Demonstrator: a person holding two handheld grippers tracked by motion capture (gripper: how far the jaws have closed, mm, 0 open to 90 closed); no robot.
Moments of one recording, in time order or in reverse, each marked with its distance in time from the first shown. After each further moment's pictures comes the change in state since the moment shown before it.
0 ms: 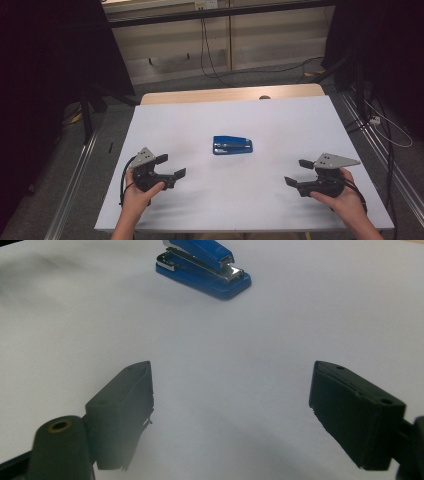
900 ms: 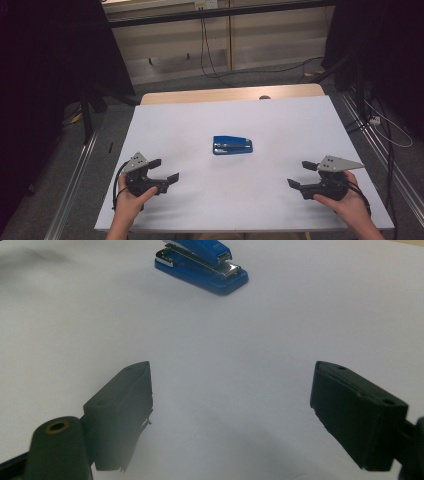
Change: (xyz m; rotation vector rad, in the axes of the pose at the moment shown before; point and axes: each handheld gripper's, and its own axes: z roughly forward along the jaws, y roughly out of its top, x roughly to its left) left arm 0.007 -0.012 -0.014 0.009 0.008 -0.012; right arm 0.000 -0.005 -0.008 0.001 -0.012 -0.017
